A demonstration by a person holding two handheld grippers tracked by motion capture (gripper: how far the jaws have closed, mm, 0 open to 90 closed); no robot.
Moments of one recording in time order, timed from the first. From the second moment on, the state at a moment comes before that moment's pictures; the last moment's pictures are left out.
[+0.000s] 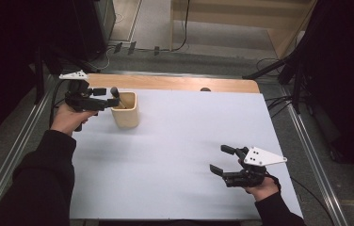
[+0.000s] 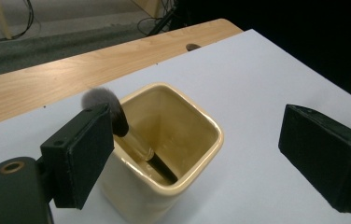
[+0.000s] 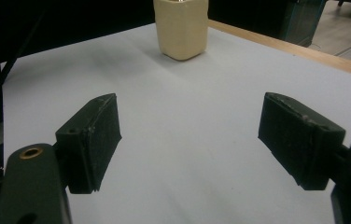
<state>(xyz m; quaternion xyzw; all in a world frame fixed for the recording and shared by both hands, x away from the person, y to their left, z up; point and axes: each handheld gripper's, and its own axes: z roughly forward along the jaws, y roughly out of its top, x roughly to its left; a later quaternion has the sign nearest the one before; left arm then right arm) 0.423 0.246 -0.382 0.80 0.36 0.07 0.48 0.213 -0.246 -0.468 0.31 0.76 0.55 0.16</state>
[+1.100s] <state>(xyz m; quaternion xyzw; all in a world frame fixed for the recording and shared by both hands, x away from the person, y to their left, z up) 0.358 0.256 -0.393 0.81 0.31 0.08 0.49 0.214 -0.247 -0.469 0.31 0.75 0.56 0.16</state>
